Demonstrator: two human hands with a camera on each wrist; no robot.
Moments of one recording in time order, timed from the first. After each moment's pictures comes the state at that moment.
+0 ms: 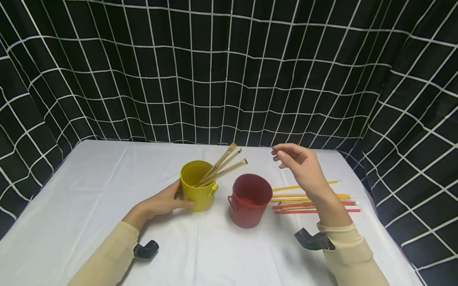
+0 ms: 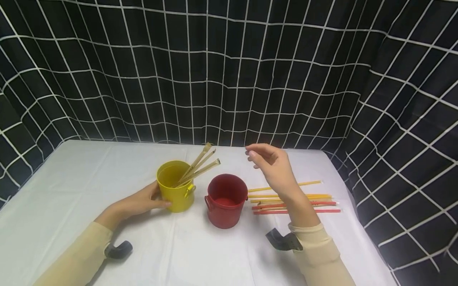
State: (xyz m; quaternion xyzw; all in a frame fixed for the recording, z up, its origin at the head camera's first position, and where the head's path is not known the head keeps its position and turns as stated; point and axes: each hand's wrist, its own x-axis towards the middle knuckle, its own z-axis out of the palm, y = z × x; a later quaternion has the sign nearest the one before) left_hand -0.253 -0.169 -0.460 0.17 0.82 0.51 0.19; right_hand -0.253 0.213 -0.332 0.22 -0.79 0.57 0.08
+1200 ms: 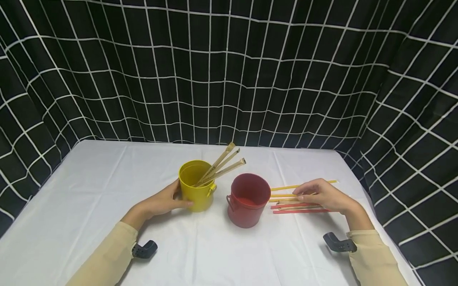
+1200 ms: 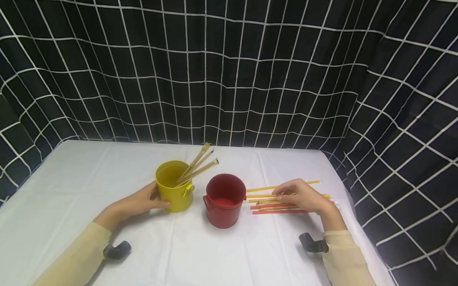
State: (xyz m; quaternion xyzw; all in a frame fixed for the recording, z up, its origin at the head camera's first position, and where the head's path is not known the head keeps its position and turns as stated) left_hand -0.254 -0.168 -0.461 0.17 0.82 0.51 0.19; right_hand -0.277 0.328 -0.408 0.22 -0.90 0.35 -0.14
